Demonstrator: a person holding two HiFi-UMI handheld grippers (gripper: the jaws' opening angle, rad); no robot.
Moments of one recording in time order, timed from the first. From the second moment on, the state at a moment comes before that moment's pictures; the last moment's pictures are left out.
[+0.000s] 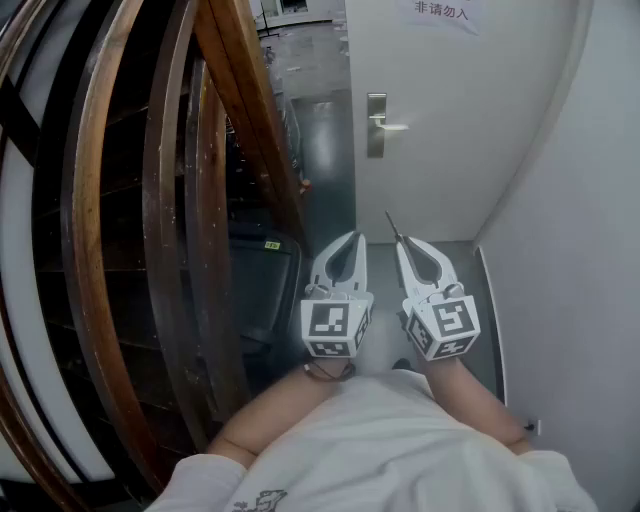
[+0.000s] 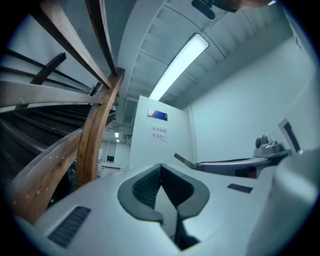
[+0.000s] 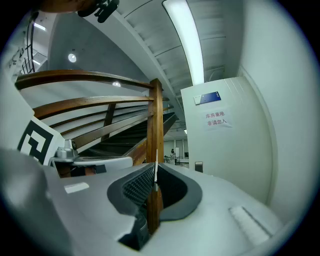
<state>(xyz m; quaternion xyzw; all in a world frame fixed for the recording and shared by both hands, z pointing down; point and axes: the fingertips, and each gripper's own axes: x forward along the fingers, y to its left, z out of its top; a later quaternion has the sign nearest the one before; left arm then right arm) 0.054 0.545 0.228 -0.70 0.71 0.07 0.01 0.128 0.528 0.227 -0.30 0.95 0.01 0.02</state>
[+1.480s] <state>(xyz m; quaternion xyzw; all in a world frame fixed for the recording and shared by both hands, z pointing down) 0.009 0.382 0.279 -0.69 0.72 0.04 -0.02 0.082 0.365 0.283 -0.27 0.96 -0.05 -0.01</state>
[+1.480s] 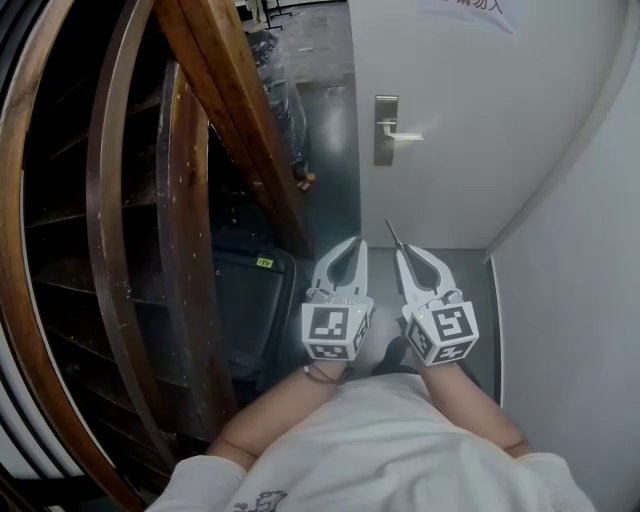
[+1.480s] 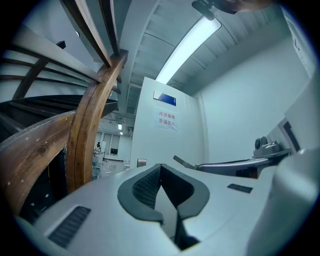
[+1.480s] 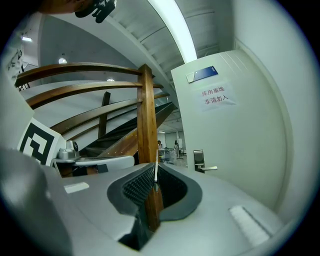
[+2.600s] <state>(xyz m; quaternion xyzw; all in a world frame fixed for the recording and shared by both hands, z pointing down) -0.040 0.131 0.320 -0.66 0.75 0.03 -0.05 0.039 0.111 0.331 -0.23 0.97 -0.10 -0.04</state>
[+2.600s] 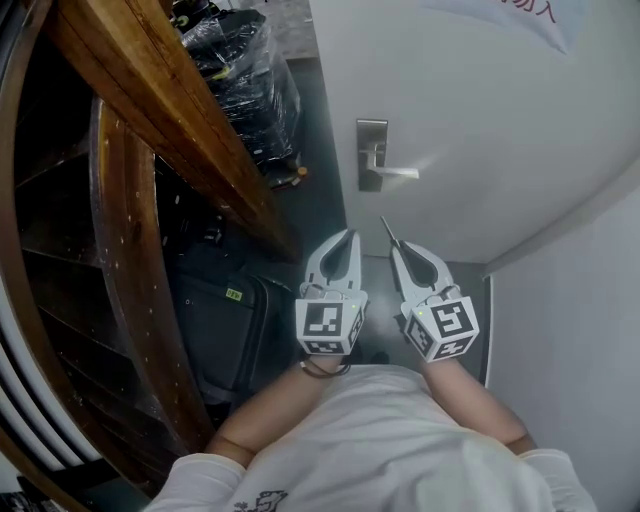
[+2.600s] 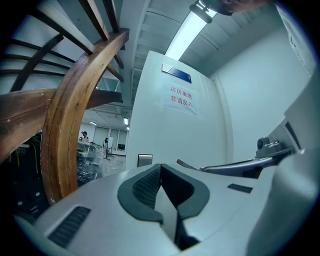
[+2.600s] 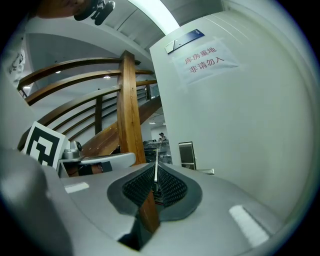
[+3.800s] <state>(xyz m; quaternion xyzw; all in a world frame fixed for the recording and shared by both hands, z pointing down) -0.191 -0.065 0.372 -0.74 0.67 0.01 -0.06 -0.069 -0.030 0.452 -0.29 0.93 -0.20 -0.07</state>
